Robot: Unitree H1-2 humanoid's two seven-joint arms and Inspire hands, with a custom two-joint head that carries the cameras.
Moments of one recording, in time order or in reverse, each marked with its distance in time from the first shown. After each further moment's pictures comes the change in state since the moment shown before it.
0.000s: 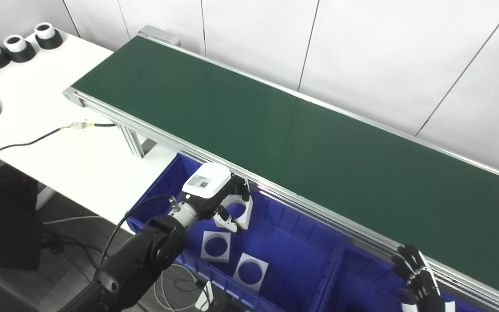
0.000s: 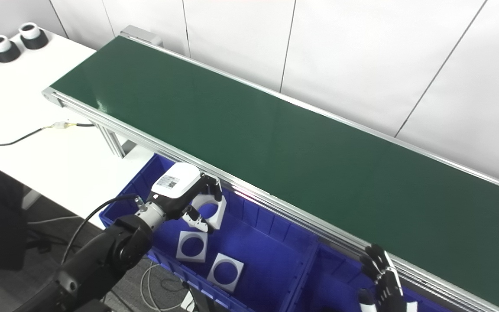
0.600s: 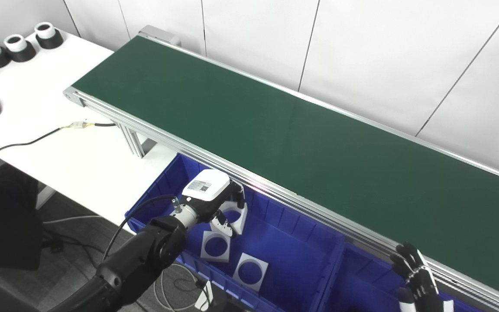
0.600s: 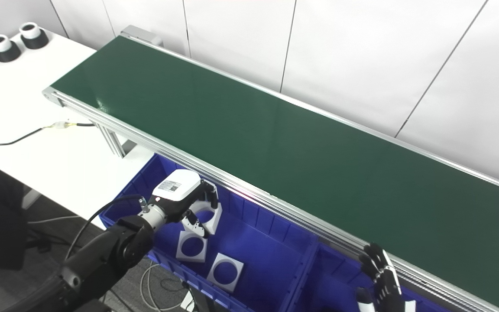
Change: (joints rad) left arm -0.012 0.035 -0.054 -0.002 -0.017 0.111 -0.137; right arm -0.001 0.007 0.000 0.000 -0.009 0.000 0.000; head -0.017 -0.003
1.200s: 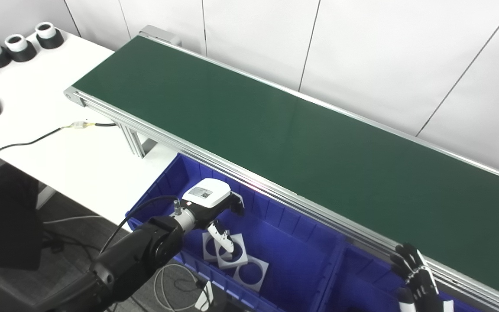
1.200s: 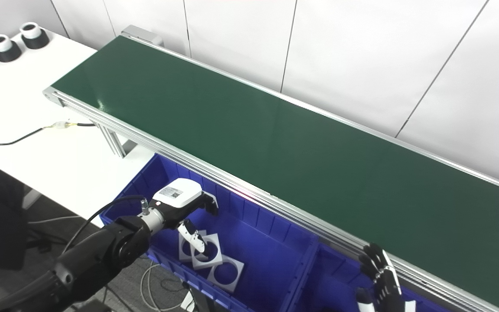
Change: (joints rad) left arm 0.000 0.054 -0.061 -0.038 -0.004 0.005 -0.061; right arm 0.001 0.000 -0.001 0.000 -0.002 0.000 0.000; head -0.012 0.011
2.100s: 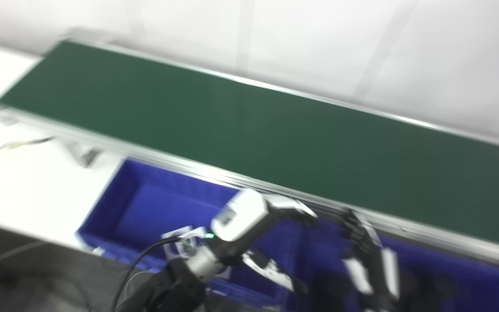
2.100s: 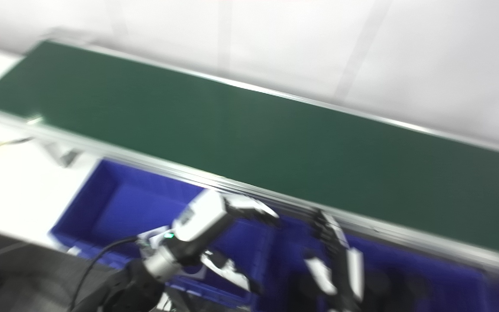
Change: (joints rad) left arm 0.073 -0.236 -0.124 -0.258 -0.212 -0.408 0.155; right arm -0.013 0.090 0.045 0.092 -0.075 -0.001 -0.044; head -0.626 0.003
